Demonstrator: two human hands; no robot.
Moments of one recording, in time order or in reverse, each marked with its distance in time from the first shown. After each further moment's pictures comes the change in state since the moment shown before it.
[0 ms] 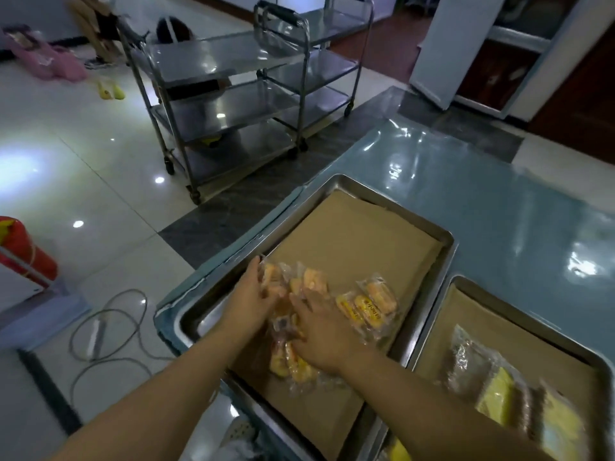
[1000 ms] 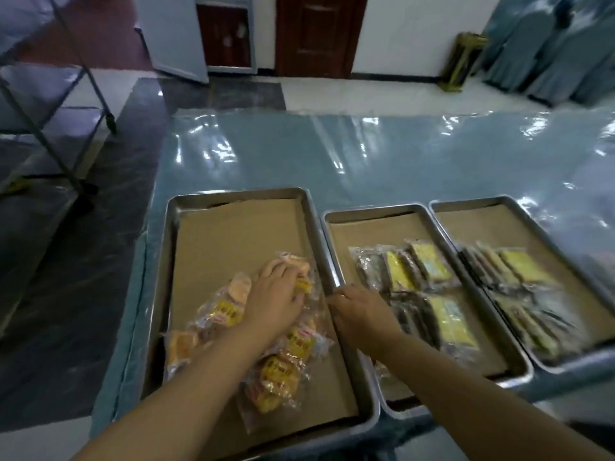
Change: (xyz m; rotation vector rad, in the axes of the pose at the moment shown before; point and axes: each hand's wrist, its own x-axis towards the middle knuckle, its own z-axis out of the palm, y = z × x) left_hand 0.019 0.101 0.069 0.448 -0.557 1.057; right_hand -0.120 -0.012 -0.034 -0.090 0.464 0.710
